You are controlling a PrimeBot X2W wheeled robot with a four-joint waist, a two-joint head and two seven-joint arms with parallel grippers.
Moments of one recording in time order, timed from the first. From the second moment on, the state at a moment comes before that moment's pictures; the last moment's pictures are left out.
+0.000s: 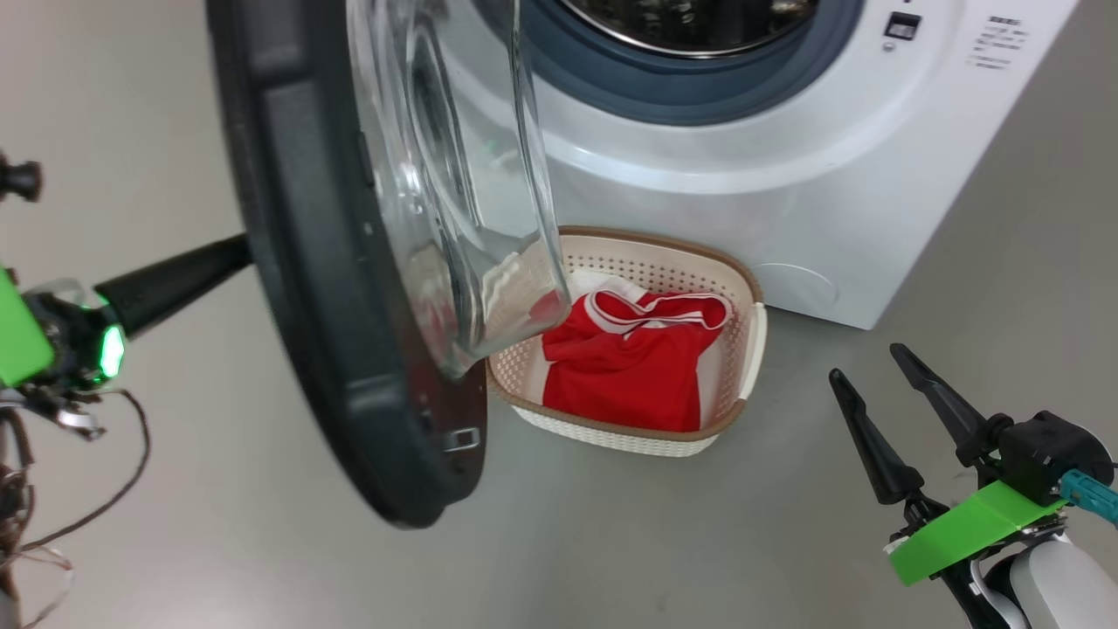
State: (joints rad) left arm -0.64 0.37 -0.01 0.13 -1.60 -0.13 1.18; right arm -0.19 -0.37 0.23 0.16 0.40 0.13 -0.26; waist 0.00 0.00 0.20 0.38
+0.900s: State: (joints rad) left arm -0.70 0.28 -0.08 0.12 -1.52 -0.13 1.11; right arm -0.19 -0.29 0.18 0.13 0.36 0.13 -0.26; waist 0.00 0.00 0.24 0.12
